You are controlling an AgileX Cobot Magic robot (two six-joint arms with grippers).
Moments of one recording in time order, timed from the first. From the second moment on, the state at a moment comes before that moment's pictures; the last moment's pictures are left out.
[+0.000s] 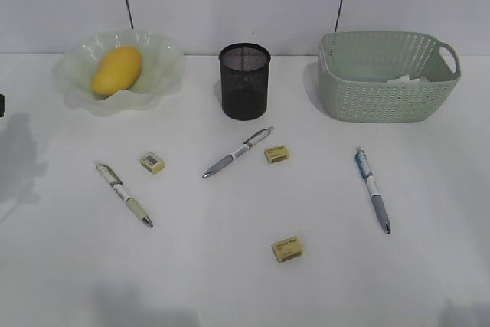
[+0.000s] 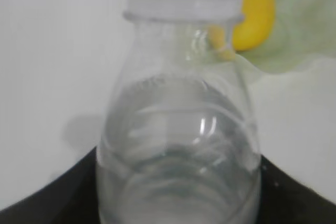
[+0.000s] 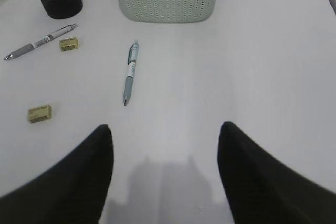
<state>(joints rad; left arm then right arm) -0.05 1.36 -0.56 -0.52 -0.12 0.49 0.10 -0.01 -0.50 0.07 1.04 0.00</state>
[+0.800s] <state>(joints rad) -0.19 1.74 -0.54 -0.32 -0.76 0.21 0.10 -0.01 -0.50 0.07 1.04 0.00</state>
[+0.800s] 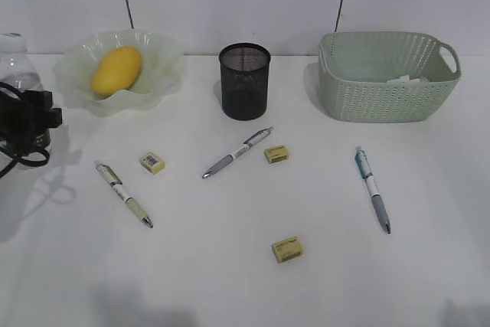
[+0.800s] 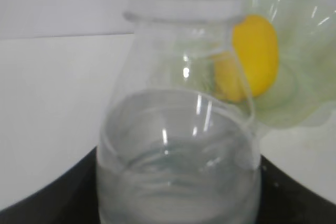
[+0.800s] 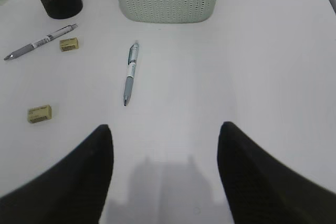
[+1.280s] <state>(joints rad) -0.19 1.92 -0.54 -0.26 -1.05 0.09 0.10 -0.01 -0.50 0.07 1.04 0.00</state>
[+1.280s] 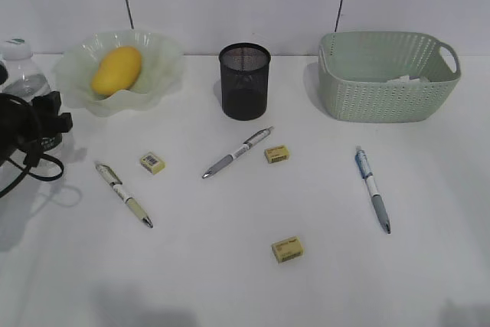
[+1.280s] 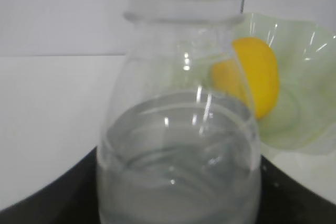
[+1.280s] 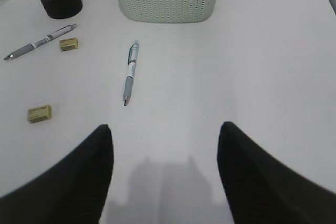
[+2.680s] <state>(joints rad) -0.19 2.07 -0.51 -0.24 -1.22 0.00 0.10 -0.01 -0.50 0.07 1.04 0.00</state>
